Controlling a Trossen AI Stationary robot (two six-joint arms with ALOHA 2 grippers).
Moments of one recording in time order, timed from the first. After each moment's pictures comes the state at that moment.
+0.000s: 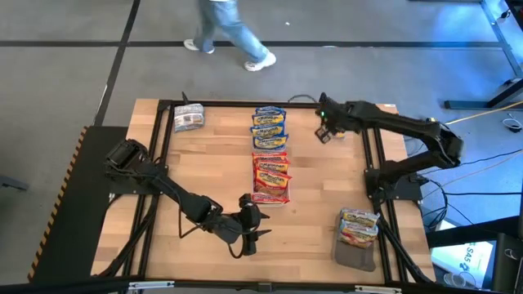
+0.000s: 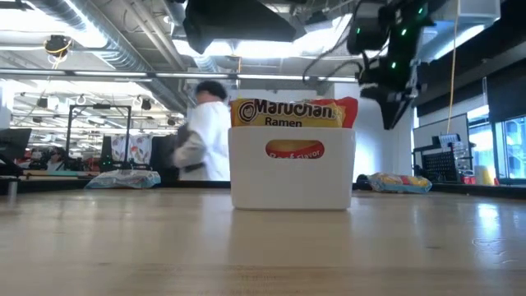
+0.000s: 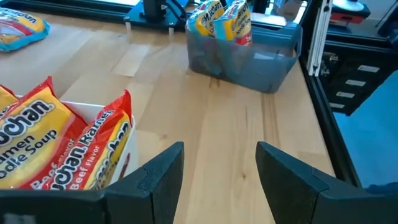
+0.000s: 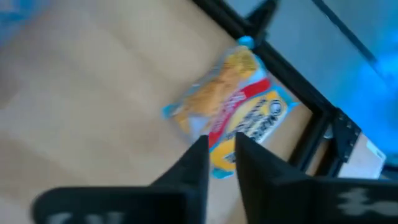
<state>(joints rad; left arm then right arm) -0.53 1.77 1.12 0.14 -0.56 -0.42 -0.51 1.35 1.05 -0.95 0.41 0.28</state>
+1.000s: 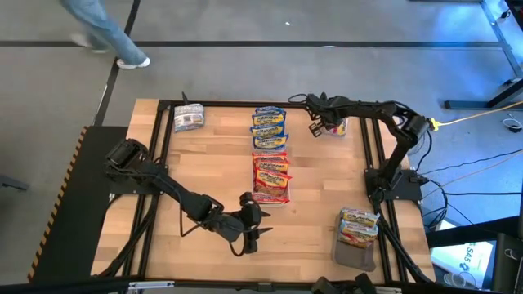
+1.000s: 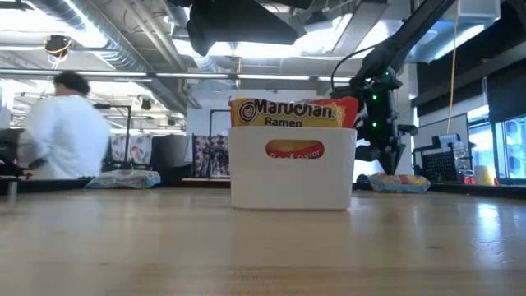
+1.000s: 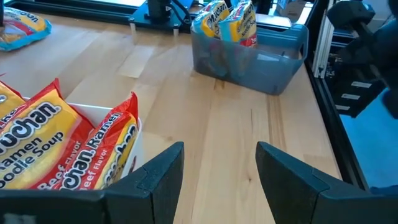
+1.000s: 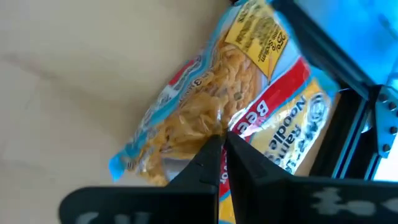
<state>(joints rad) -0.53 1.77 1.12 0.14 -0.56 -0.41 -0.70 1.76 1.05 -0.77 0.42 0.33</state>
